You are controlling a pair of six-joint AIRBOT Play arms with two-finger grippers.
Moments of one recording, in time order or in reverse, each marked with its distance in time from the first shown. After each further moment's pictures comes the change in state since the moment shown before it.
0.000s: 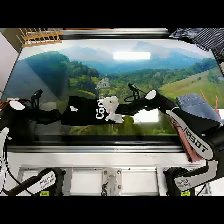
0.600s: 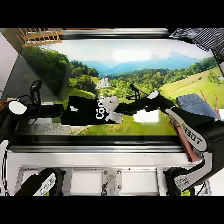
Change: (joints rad) left arm -0.193 0.229 -0.049 0.003 0.140 -0.109; right arm -0.011 -0.100 0.000 0.225 0.013 -0.161
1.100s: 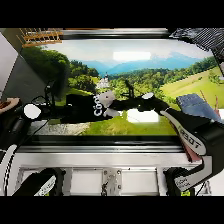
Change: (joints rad) left arm -0.210 0.027 -0.024 0.000 0.079 -0.091; right arm 0.039 0.054 0.011 0.149 -0.103 -0.092
